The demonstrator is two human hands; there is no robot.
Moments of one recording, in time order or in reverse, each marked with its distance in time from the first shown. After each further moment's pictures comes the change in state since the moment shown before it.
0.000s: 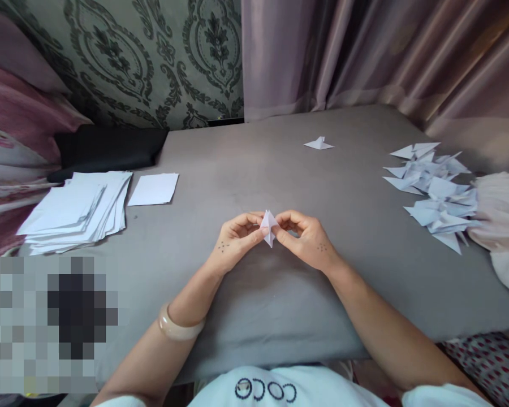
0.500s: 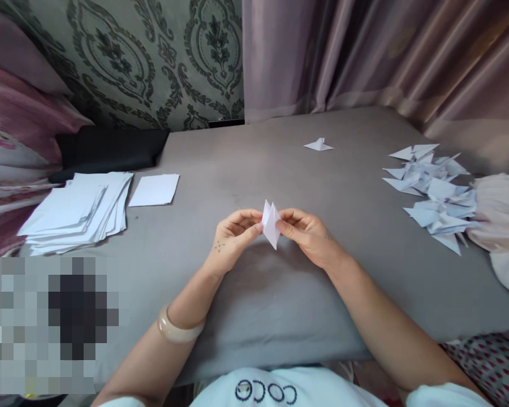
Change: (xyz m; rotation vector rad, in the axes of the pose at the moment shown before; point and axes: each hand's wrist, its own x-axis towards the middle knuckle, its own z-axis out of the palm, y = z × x) left_hand -0.001 -0.003 -0.004 -0.040 0.077 0.030; right_hand 0.007 0.008 -0.006 0.390 -0.100 0.152
